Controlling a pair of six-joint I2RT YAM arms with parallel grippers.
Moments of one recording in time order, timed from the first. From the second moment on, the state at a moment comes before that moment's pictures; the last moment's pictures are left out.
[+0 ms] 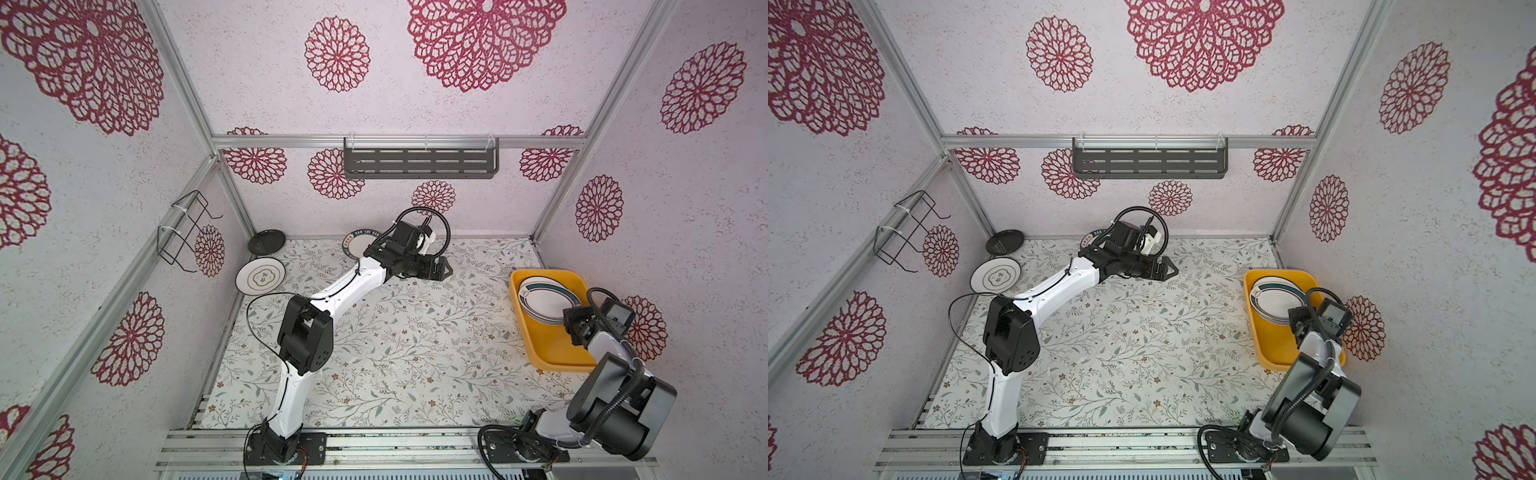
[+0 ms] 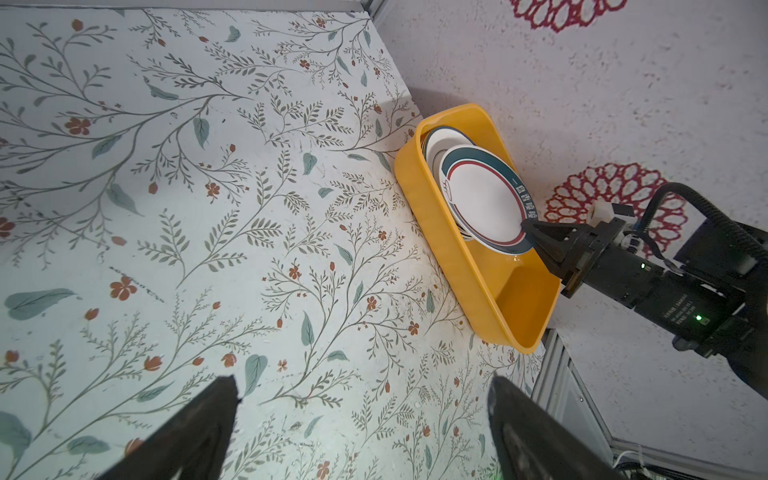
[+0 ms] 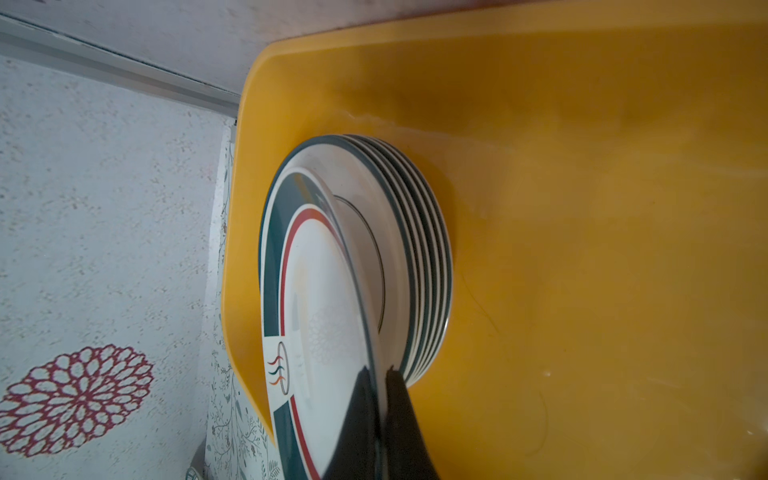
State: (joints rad) left arm -0.65 2.13 1.96 -0.53 0.43 -0.41; right arm -0.62 1.39 0.75 -0.11 -0.24 0.90
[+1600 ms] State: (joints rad) left arm -0.64 1.39 1.08 -0.26 0.25 -0.61; right arm -0.33 1.03 0.85 -0.49 -0.22 0.71
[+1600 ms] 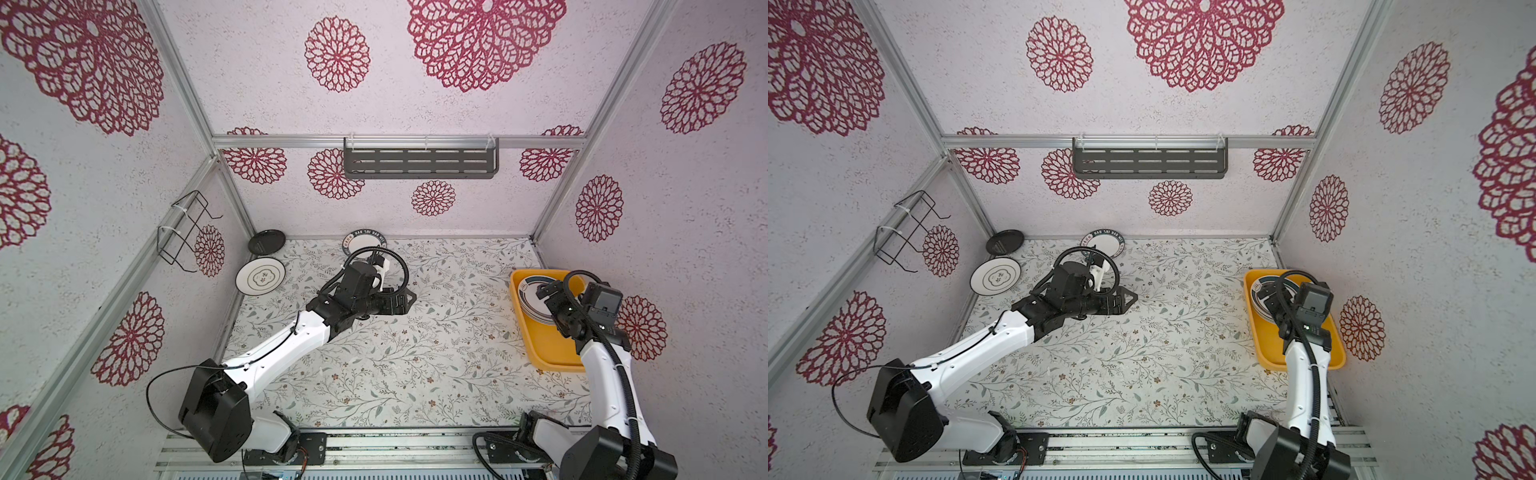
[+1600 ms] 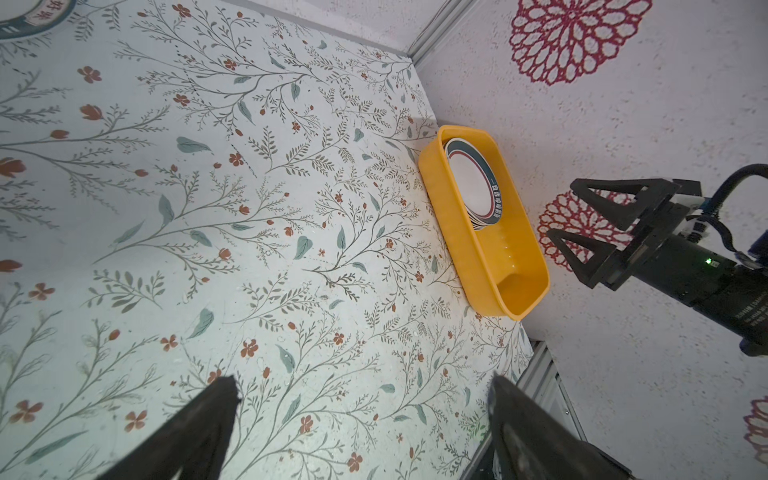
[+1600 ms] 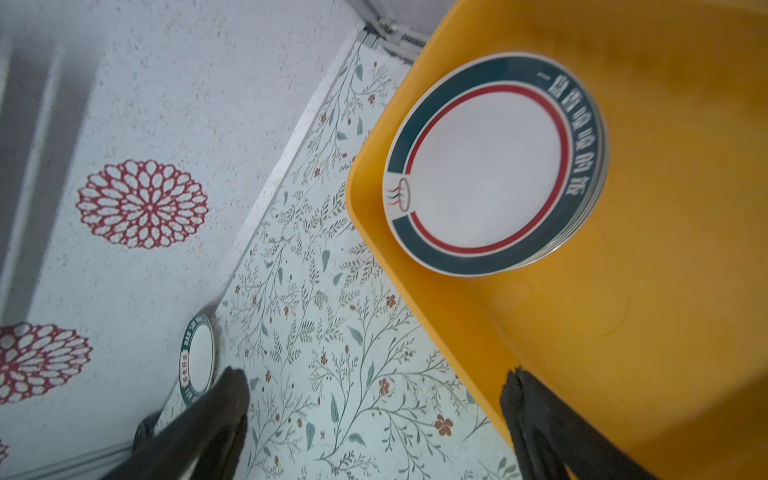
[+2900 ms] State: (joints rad) left arm -0.23 1.54 1.20 -0.28 0.30 -0.69; right arm 0.29 1.47 1.15 -0.10 0.02 0.83
